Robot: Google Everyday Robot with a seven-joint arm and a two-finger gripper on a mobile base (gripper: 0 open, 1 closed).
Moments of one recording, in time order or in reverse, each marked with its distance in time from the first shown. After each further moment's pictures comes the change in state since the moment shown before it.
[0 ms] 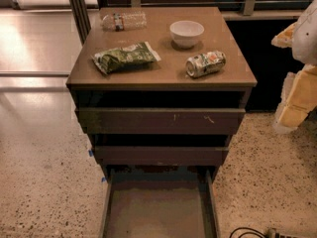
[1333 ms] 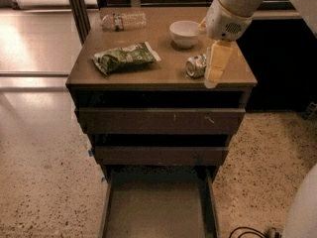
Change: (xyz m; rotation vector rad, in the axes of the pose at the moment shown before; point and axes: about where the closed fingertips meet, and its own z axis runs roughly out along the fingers) arm -0.113 -0.123 0.120 -0.138 -0.135 -0.258
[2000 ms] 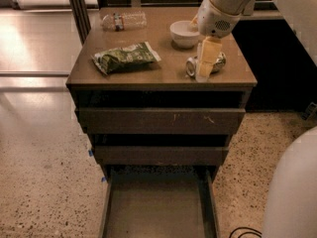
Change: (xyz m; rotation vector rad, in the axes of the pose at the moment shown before) arm -0.013 -0.028 0.013 0.022 -0.026 -0.011
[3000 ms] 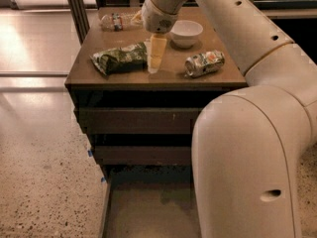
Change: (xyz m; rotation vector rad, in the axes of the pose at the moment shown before) arm -0.127 -0.066 0.074 0.005 -0.152 -0.308
